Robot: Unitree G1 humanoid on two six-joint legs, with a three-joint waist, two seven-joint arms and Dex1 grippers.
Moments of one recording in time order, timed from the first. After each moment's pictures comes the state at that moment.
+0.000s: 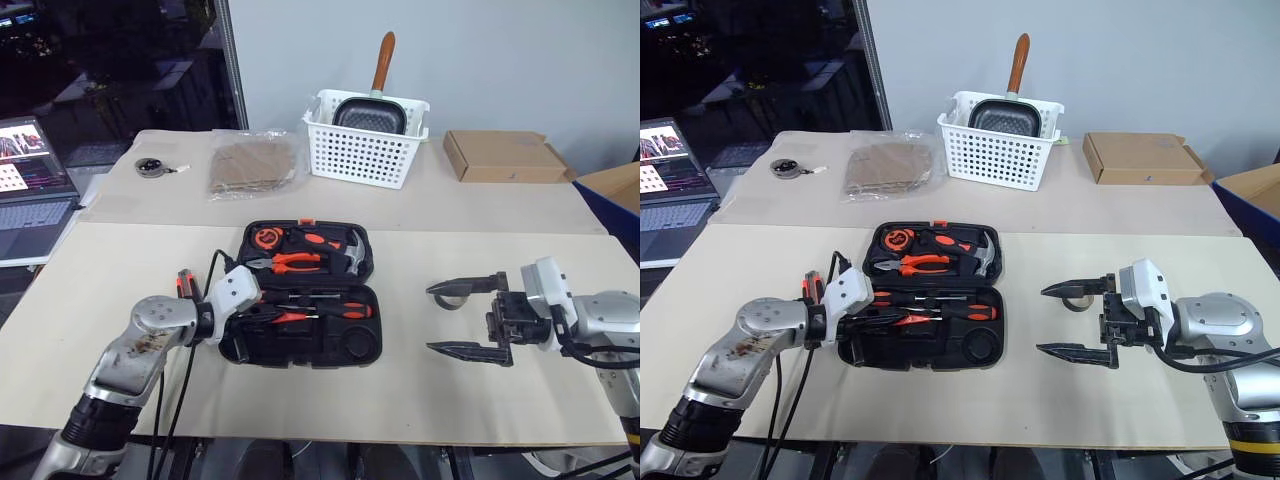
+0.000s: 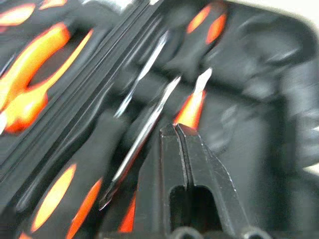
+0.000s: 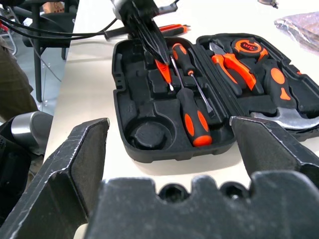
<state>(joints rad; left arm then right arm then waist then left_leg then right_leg) -0.22 0.65 -0.10 -0.21 -0.19 0.43 -0.97 -0.11 -0.86 -0.18 -0.23 0.59 0.20 1.35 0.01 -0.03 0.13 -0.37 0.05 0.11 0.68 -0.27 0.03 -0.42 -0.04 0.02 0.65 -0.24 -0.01</state>
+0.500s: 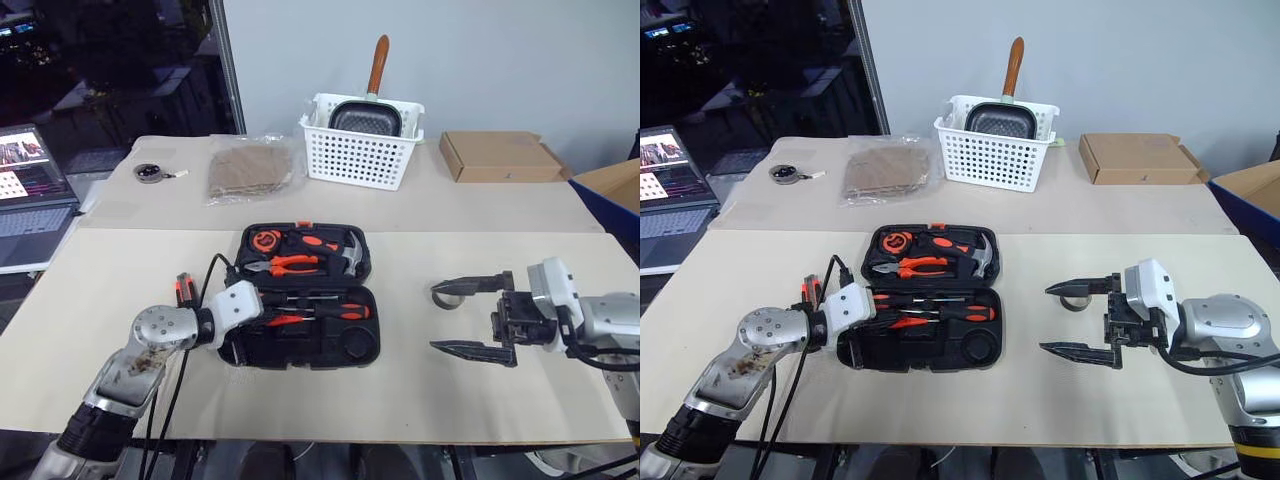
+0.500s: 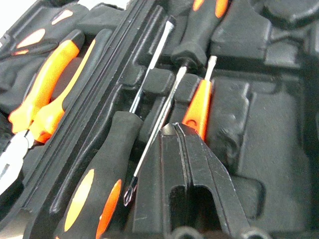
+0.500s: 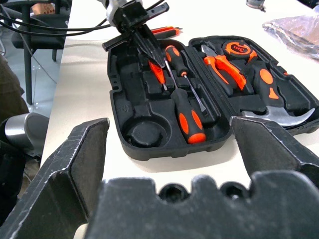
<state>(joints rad) -0.13 0.70 -0.16 -0.19 -0.06 0.13 -0.90 -0.08 -0.87 -0.21 -0.26 0.60 0.21 1.33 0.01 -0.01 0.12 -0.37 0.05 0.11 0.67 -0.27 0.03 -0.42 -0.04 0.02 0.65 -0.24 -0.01</state>
